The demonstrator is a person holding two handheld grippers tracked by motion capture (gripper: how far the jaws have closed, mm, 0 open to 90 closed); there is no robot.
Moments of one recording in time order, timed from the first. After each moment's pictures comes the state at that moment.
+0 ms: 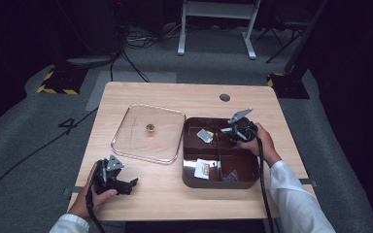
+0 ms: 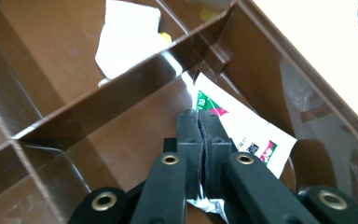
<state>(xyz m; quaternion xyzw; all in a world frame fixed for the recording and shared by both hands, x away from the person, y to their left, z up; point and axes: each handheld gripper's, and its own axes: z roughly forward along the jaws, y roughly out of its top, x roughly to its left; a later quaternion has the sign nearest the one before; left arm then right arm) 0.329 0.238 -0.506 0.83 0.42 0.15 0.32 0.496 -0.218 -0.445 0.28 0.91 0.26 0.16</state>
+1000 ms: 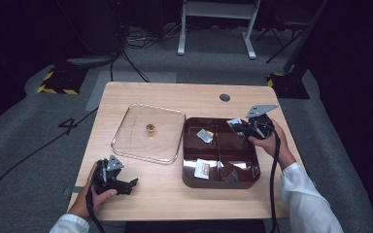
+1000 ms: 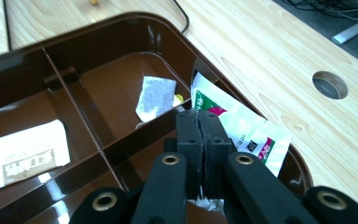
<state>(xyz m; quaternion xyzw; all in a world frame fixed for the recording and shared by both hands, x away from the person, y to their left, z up) 0.329 0.238 -0.506 0.83 0.42 0.15 0.32 0.471 -0.249 -0.392 0.25 0.88 0.37 0.16</state>
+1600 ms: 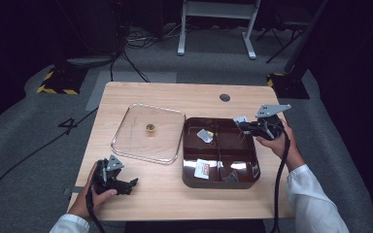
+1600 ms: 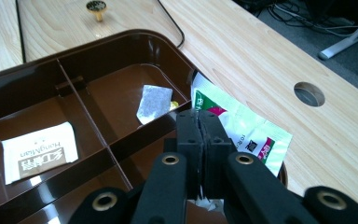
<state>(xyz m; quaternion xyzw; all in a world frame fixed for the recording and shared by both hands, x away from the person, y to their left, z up) 0.329 0.238 -0.506 0.83 0.42 0.15 0.32 0.457 -0.267 -0.374 0.25 0.87 0.39 0.18</state>
